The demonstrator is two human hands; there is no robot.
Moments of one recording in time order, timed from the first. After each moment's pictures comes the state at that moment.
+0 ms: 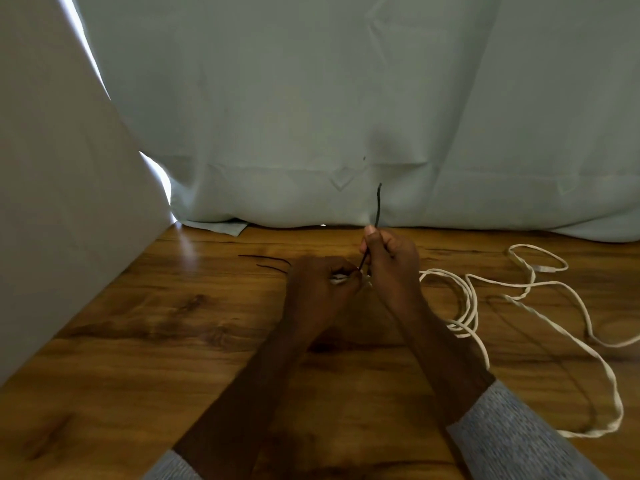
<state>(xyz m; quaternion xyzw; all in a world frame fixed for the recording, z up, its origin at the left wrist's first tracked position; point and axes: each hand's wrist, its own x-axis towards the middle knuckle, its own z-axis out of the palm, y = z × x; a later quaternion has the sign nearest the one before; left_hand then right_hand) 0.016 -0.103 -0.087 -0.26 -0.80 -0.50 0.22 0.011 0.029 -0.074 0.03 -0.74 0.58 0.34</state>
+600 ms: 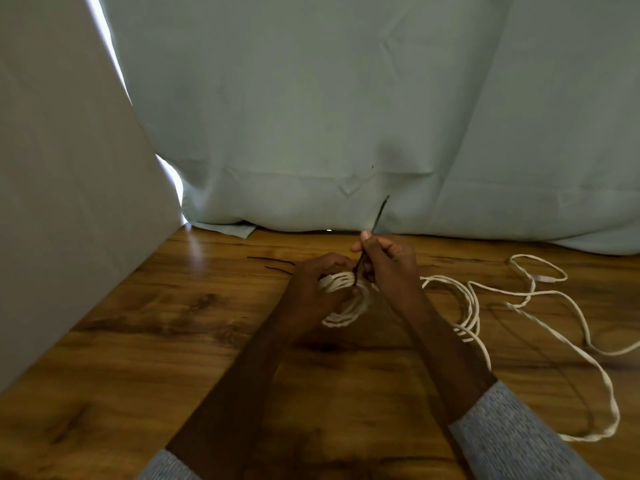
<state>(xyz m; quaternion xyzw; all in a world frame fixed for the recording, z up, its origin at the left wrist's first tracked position) 0.012 -0.132 -0.087 -0.32 -0.75 -0.57 0.13 0.012 0.024 -0.068 0.06 -0.70 0.67 0.23</state>
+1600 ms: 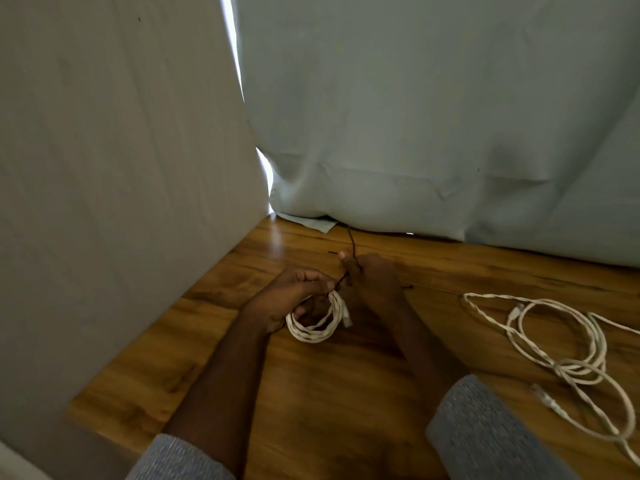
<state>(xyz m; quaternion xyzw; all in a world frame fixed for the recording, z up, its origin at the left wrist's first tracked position) 0.001 -0.287 -0.100 -0.10 -0.74 -0.66 -0.08 -0.038 -0.111 -0.099 0.13 -0.90 0.40 0.14</state>
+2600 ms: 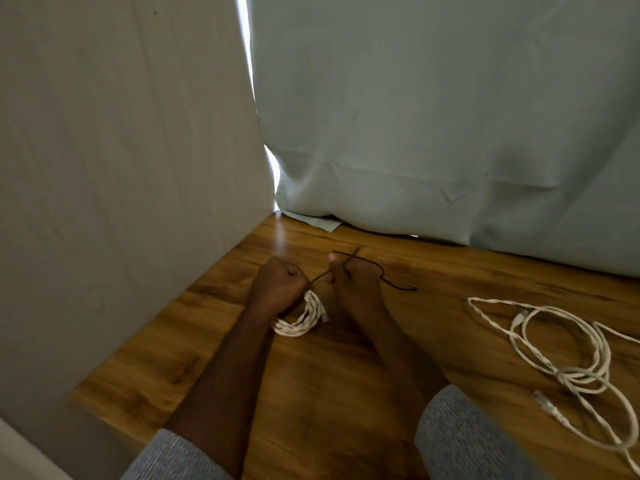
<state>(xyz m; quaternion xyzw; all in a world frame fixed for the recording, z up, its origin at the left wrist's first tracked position) 0.006 -0.294 -0.094 0.08 -0.88 -0.45 0.11 -0.019 -0.145 -0.110 0.13 -0.84 0.51 0.13</state>
